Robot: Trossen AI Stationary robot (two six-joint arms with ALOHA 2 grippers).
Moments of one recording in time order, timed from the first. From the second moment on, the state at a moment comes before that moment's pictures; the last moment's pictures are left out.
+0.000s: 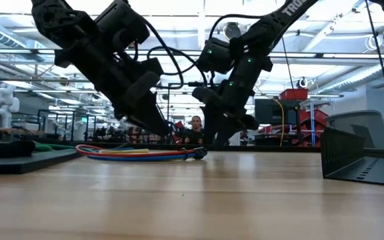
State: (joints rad) left arm -0.04 1.59 0.66 0.20 -0.27 -0.37; right arm -0.25 1.92 1.21 -0.39 -0.07 0.57
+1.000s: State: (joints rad) left arm 0.05 1.69 0.61 0.46 0.00 -0.62; right arm -0.26 1.85 1.21 -0.35 -0.08 0.53
